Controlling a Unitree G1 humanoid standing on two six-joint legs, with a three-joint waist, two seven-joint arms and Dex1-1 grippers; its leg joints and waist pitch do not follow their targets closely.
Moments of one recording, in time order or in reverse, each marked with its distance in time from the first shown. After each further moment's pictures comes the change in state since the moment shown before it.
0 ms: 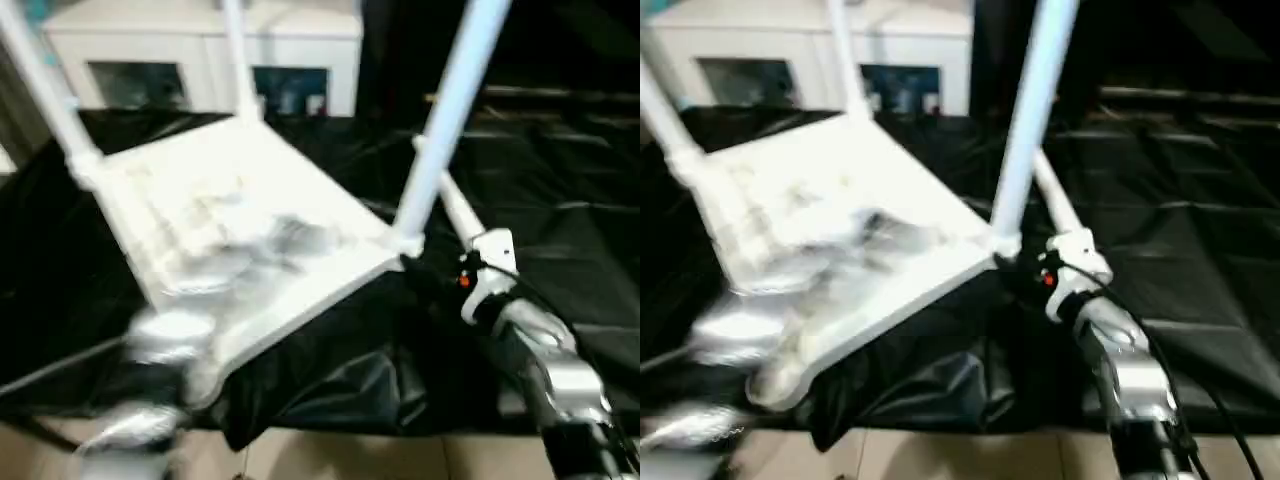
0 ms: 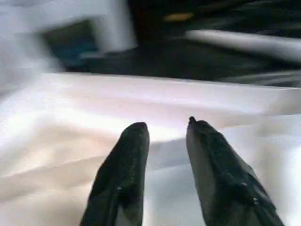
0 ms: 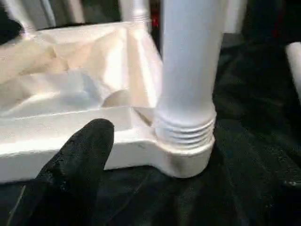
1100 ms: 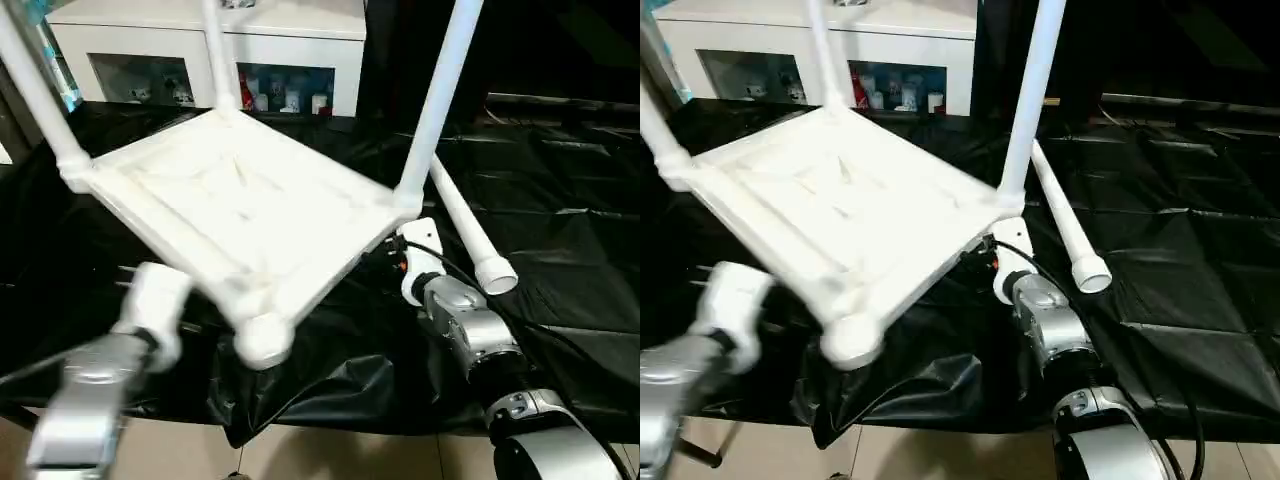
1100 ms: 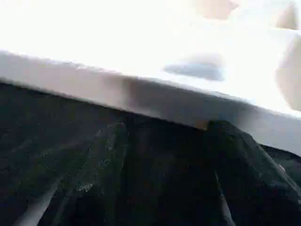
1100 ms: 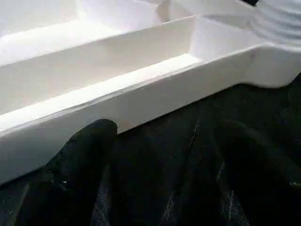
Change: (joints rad) left arm 0.380 0.031 -0.046 -0.372 -0.036 0.399 -0.100; right arm -0.374 0.194 0.069 0.614 -0.196 -0.076 -0.302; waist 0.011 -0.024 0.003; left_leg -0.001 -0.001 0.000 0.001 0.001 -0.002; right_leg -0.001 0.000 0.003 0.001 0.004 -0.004
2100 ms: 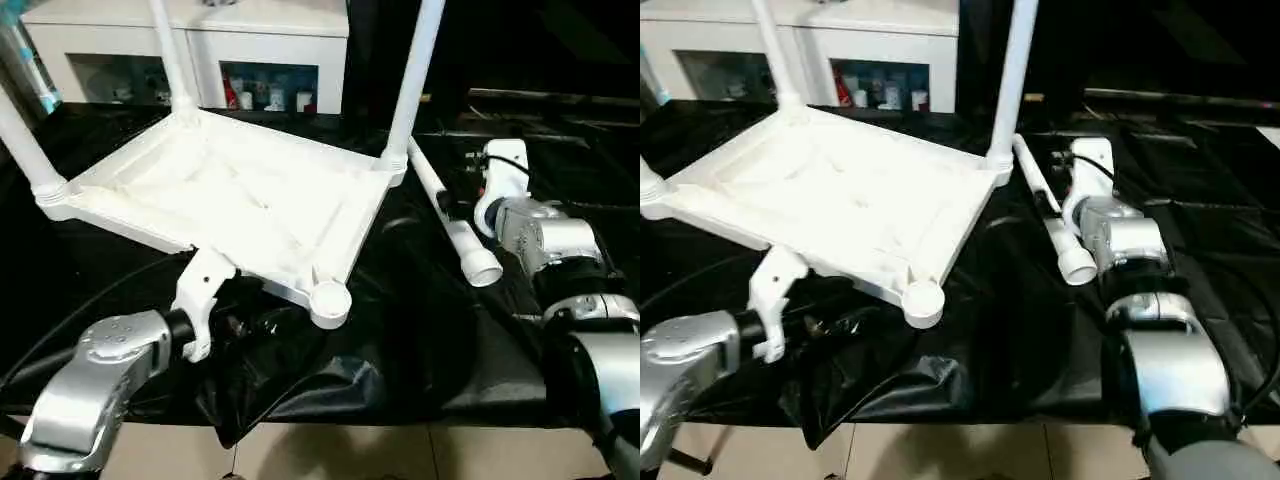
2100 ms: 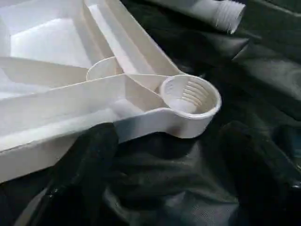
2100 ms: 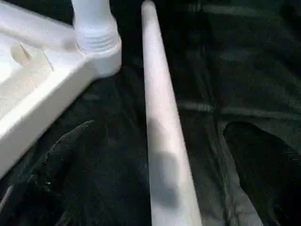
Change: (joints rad) left arm -0.044 0.132 -0.068 -0.171 -0.251 0.044 -0.279; right arm -0.382 -0.234 -0.159 0.254 0.030 0.309 -0.120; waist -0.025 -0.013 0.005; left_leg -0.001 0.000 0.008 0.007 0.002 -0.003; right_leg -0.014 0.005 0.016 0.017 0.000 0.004
